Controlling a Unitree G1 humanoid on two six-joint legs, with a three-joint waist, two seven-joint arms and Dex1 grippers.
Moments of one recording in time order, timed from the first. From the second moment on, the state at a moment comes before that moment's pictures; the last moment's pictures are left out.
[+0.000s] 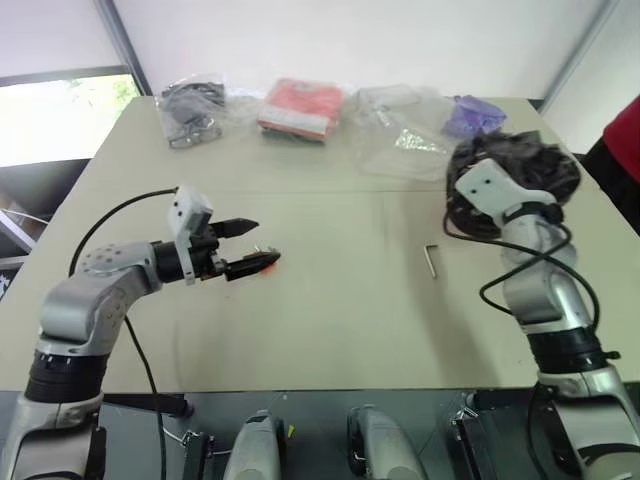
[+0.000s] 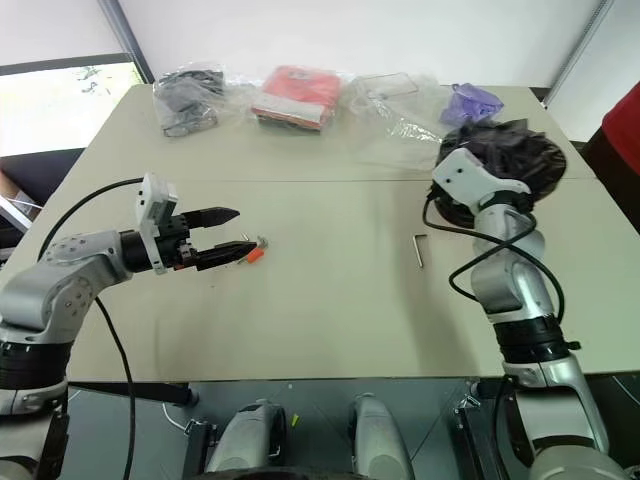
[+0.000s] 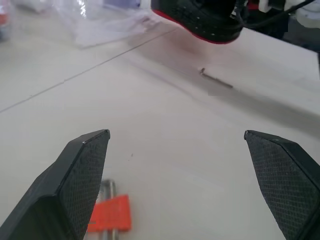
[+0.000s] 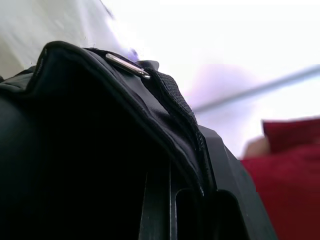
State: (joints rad) left arm -0.42 0.68 0.09 -0.17 -0.62 0.66 -0.95; right arm -0.51 -0.64 0.03 -0.03 -0.65 0.50 0.13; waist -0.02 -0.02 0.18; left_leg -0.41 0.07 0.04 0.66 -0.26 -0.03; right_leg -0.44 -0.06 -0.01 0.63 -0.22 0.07
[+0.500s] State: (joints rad) left arm -0.44 0.64 0.05 -0.14 -0.60 0.64 -0.96; right arm -0.43 -0.79 0.05 -0.05 -0.71 0.61 0.32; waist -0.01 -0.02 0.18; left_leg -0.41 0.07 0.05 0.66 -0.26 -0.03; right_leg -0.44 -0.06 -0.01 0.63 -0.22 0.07
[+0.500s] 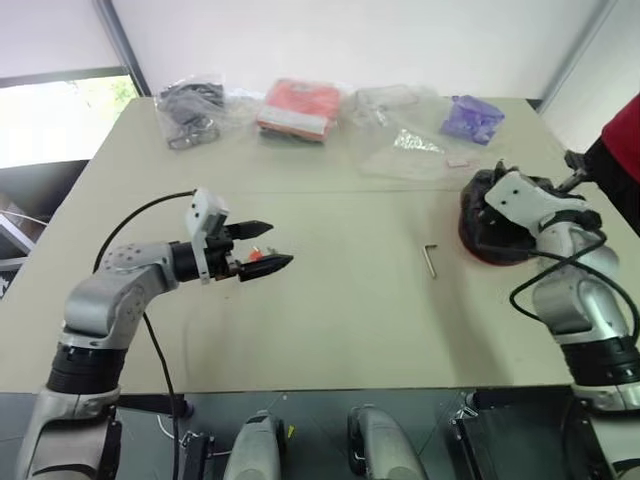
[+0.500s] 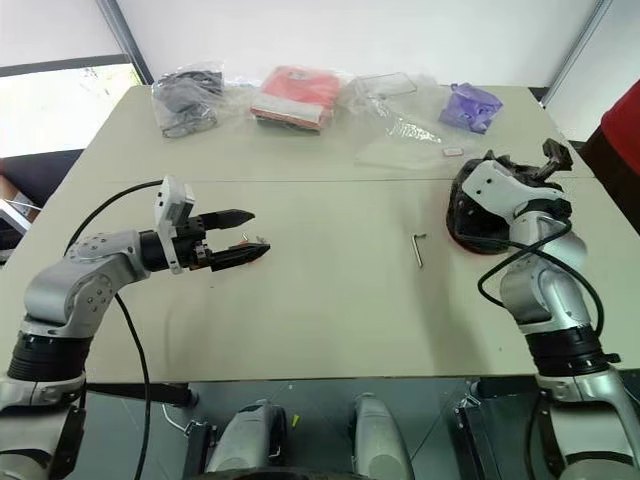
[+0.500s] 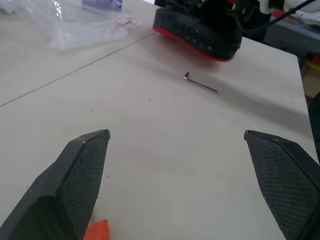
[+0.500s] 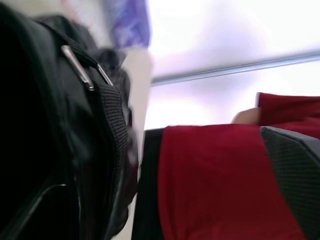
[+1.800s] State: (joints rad) left arm -0.42 0.52 -0.02 -0.12 -0.57 0.60 -0.94; right arm -0.36 -1.23 -0.12 0.14 -0.48 0.32 0.57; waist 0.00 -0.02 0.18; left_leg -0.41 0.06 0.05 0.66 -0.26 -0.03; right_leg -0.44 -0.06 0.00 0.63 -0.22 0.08
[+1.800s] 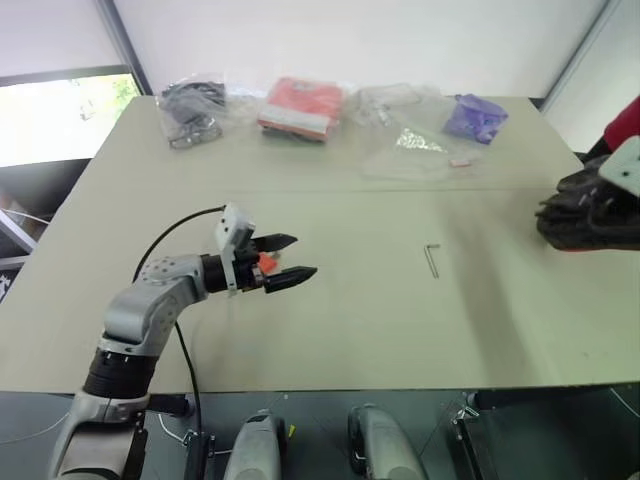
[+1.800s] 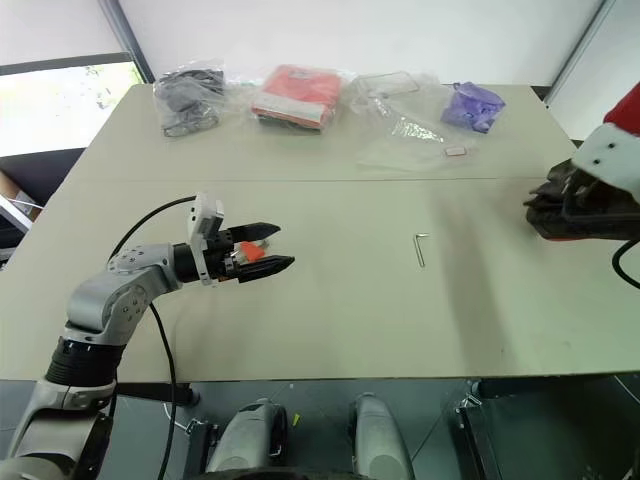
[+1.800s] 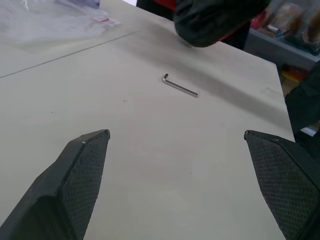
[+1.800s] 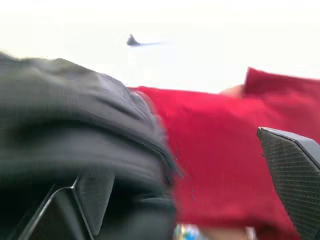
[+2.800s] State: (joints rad) left arm -0.40 0.51 -0.03 -0.13 -0.57 0.61 -0.94; right arm 0.05 -1.33 -0.63 -0.28 -0.16 0.54 1.20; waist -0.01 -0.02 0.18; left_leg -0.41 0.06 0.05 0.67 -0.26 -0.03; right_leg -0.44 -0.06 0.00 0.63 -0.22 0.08
